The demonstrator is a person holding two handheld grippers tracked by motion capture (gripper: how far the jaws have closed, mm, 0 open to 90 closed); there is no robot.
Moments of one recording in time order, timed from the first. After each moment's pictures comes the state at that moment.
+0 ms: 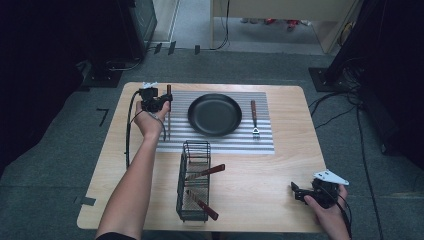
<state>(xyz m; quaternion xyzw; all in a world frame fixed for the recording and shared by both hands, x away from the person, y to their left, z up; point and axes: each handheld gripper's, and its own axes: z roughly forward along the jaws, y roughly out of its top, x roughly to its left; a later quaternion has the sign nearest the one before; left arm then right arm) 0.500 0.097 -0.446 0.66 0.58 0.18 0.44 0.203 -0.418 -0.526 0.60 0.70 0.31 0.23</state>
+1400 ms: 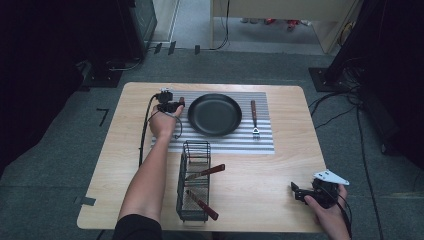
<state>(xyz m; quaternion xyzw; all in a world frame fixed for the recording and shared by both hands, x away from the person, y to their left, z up) 0.542 0.068 -0.511 0.67 0.60 0.15 0.41 0.202 -0.419 -0.526 0.60 0.70 0.32 0.23</state>
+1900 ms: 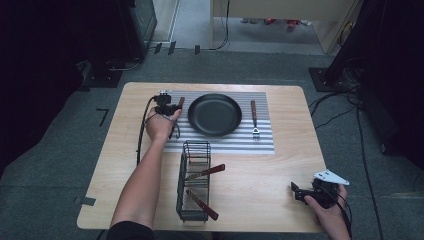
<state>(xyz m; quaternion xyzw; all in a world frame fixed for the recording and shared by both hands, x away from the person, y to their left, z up) 0.529 0.072 -0.508 0.69 0.60 0.15 0.37 0.203 -0.419 -0.526 0.60 0.70 0.32 0.23</state>
